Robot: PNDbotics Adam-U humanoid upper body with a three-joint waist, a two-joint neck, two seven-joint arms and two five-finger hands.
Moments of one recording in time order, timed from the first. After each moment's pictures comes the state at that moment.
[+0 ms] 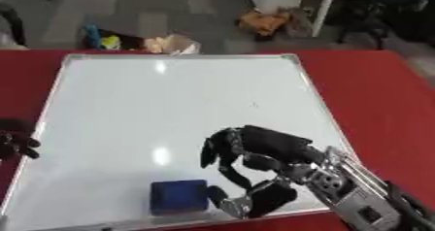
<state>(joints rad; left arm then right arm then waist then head) -0.25 0.32 -0.01 -1.64 0.20 0.01 -0.17 -0.33 -0.45 0.48 -1.96 0.55 -0.14 0.45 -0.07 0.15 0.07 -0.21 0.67</state>
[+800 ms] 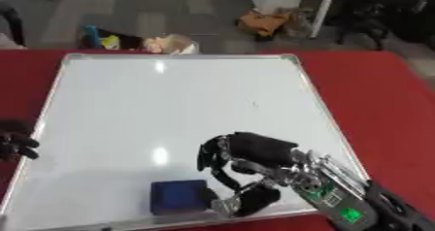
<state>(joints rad) -0.25 0.32 -0.01 -1.64 0.20 0.01 -0.17 -0.37 -0.43 0.52 -1.84 0.64 -0.15 0.41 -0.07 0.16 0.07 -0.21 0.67</state>
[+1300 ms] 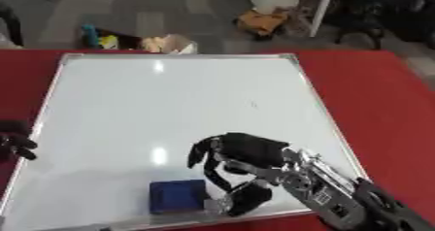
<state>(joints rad) -0.26 0.32 -0.01 -1.64 0.19 0.01 -0.17 -0.39 -0.42 0.54 -1.81 0.67 -0.16 0.42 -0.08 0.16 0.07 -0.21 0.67</state>
